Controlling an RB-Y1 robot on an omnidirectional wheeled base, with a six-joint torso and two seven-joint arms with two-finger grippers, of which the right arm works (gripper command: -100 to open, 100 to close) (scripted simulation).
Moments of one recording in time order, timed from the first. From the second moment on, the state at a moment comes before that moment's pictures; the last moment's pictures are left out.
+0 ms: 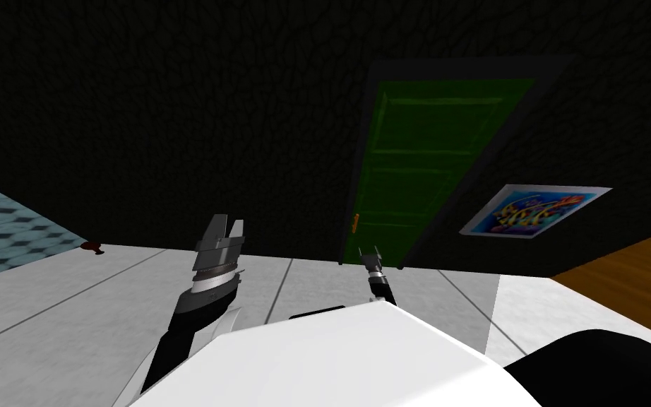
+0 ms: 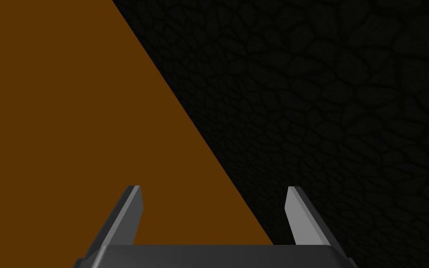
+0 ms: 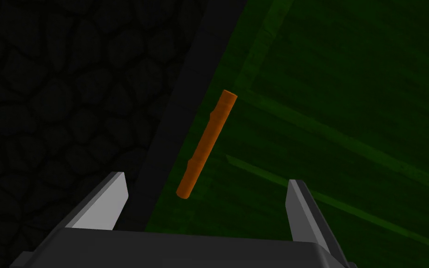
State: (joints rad) arm 0.32 -0.10 -0.08 -1.37 -0.16 -0.66 -1.14
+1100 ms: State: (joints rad) arm 0.28 -0.09 -0.11 -1.19 -0.18 -0.70 -1.34
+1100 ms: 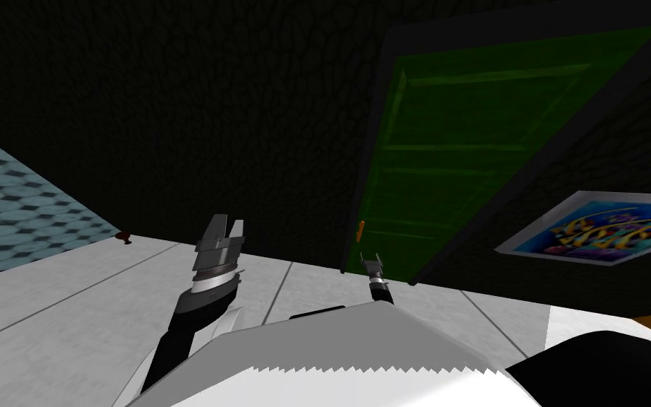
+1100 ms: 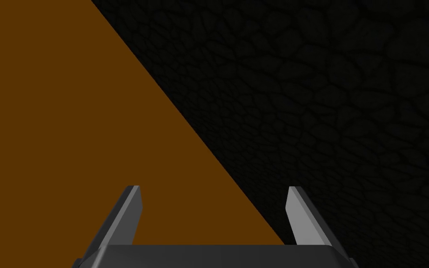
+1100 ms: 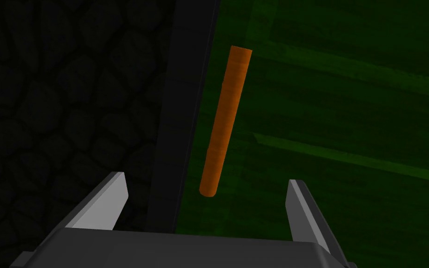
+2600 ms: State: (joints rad) arm 0.24 -0.15 -0.17 -0.99 -0.23 -0.77 -1.57
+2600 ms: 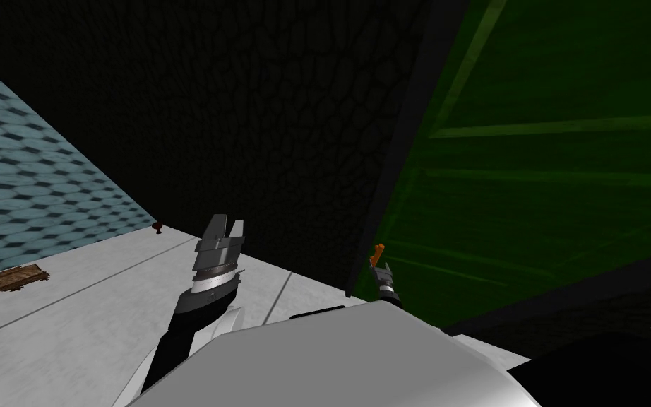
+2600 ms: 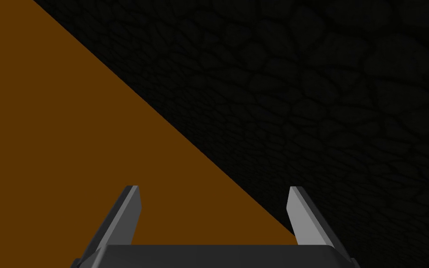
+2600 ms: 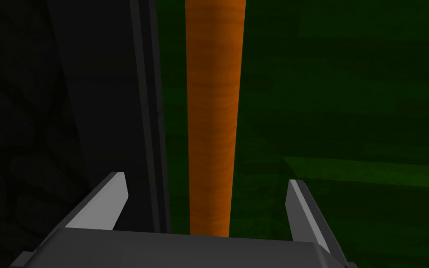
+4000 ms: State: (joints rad) arm 0.28 -0.20 -0.13 -0.98 -0.21 -0.81 -1.65
